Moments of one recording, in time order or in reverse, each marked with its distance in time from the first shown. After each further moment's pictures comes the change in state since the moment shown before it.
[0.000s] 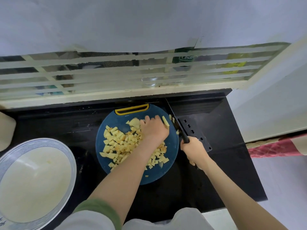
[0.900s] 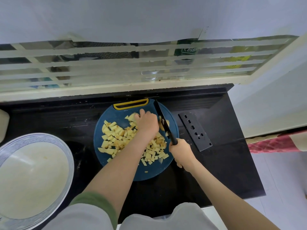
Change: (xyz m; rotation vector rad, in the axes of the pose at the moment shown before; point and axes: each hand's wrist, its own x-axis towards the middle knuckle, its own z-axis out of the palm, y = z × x) left_hand 0.016 -0.019 0.008 0.139 -0.024 0.020; right_hand -0.006 -0.002 0.043 0.017 -0.029 -0.009
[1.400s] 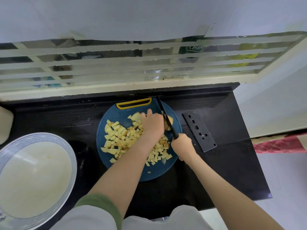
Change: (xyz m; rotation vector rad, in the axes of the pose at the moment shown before) left_hand 0.000 0.008 0.001 0.025 0.016 0.054; right_hand 0.021 -0.014 0.003 -0.208 0.068 -0.018
